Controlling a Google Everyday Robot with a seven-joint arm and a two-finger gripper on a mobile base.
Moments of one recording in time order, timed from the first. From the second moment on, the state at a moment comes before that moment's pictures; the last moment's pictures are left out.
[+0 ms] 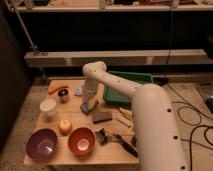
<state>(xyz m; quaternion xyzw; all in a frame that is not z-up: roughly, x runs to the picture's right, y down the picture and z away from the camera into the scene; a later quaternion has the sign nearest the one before) -0.121 0.070 0.906 -0.33 -0.26 -0.24 0.88</state>
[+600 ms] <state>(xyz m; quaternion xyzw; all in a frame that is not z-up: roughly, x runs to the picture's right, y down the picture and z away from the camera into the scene) -0.177 0.056 0.920 -0.33 -0.27 -0.27 0.86</state>
